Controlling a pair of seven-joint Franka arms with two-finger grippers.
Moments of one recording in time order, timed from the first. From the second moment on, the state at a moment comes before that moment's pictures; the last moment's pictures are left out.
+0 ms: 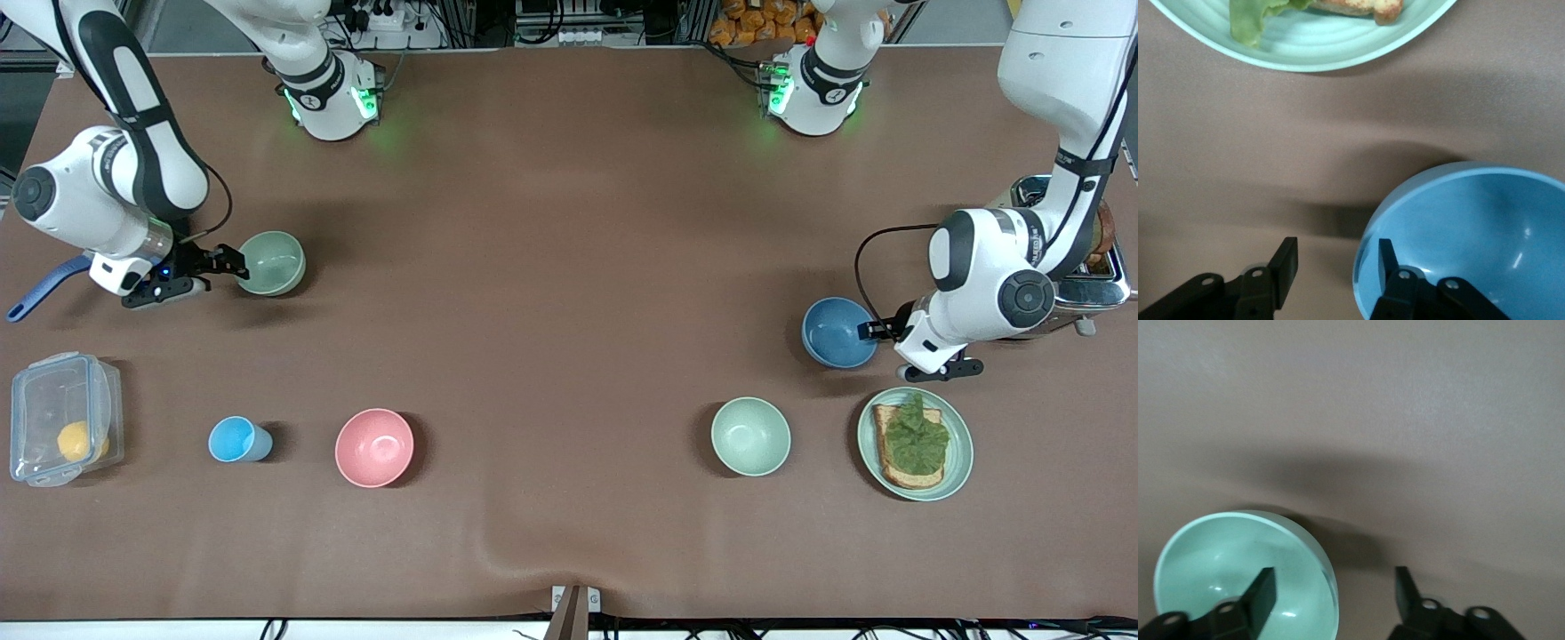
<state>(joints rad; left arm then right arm) 0.18 0.42 -0.14 -2.07 0.09 2.30 -0.13 -0.31 0.12 0.00 -2.50 0.12 2.53 -0.65</state>
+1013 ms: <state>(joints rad) 0.18 0.41 -0.15 -2.04 0.08 2.29 -0.13 -0.31 0.15 0.00 -2.54 0.17 2.60 -0.68</state>
